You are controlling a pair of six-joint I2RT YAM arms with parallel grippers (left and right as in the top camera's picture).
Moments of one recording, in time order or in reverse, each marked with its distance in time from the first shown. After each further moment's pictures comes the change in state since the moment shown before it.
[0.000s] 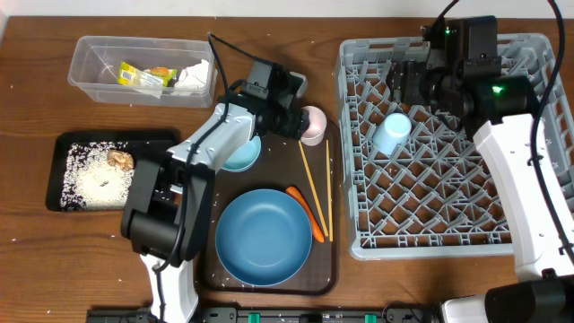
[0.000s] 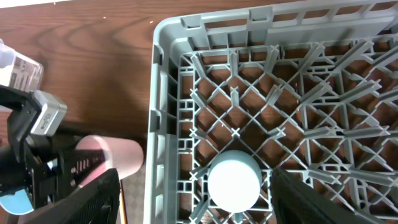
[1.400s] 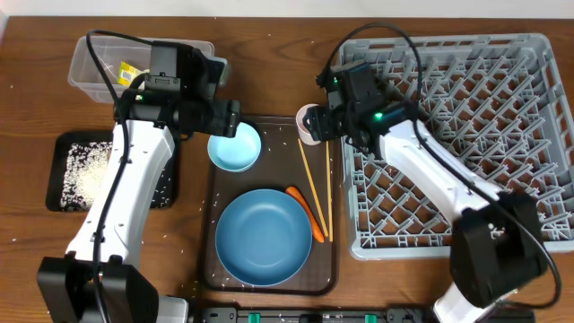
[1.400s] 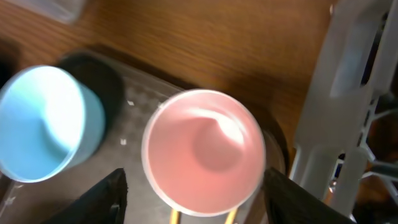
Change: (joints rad) left arm 0.256 -0.441 -0.005 -0.446 -0.130 0.091; right arm 0.312 0.232 -0.250 0.420 -0.048 -0.007
